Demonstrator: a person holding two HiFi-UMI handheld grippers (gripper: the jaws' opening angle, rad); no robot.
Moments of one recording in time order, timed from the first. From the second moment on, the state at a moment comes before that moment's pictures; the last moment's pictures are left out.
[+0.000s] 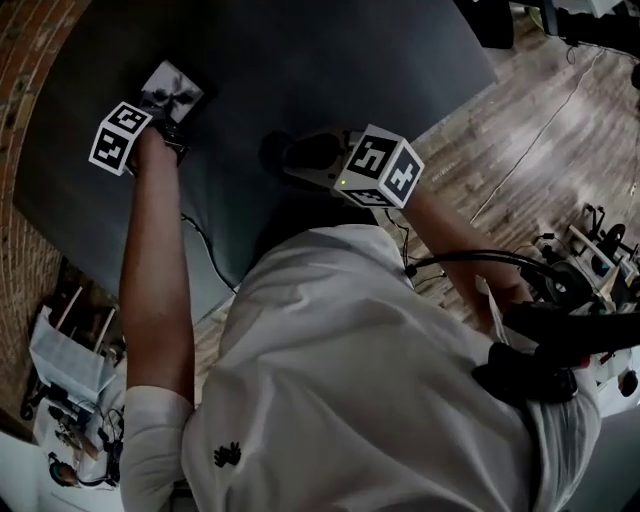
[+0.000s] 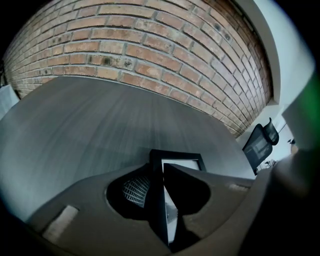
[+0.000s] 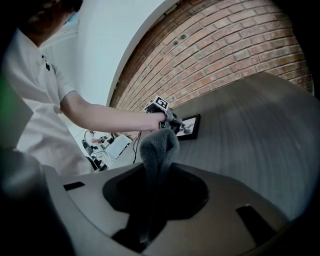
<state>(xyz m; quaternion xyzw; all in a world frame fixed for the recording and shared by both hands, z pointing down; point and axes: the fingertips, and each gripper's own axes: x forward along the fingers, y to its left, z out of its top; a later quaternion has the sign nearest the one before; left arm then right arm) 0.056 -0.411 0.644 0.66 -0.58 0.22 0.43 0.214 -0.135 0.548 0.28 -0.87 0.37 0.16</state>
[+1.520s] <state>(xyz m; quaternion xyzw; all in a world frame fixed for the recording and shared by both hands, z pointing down) -0.078 -0.059 0.420 0.91 -0.27 0.12 0.30 0.048 -0.012 0.440 0.33 -0.90 0.22 0.19</state>
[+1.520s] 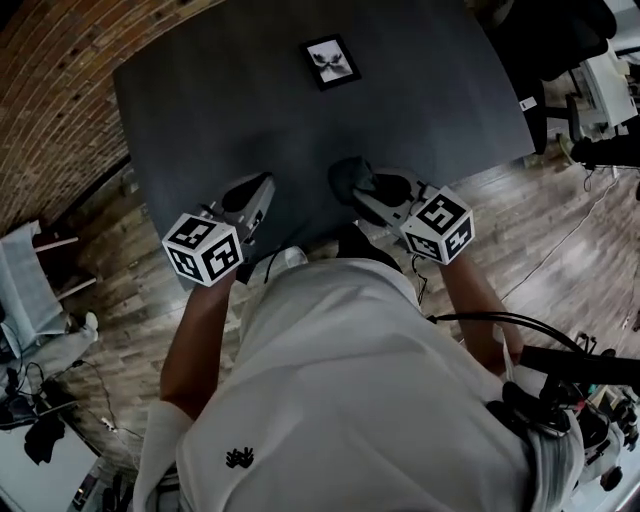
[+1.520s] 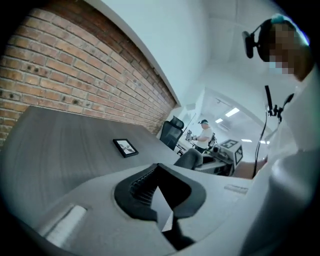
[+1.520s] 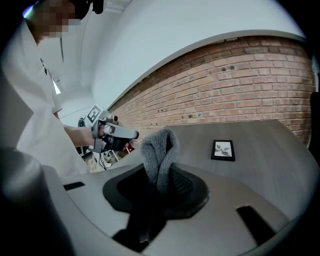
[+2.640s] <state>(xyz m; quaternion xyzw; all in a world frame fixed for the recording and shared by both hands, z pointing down) -0.208 0.084 0.407 0.93 -0.26 0.11 0.25 -0.104 0.098 0.405 0.32 -0.92 0.14 0.20</state>
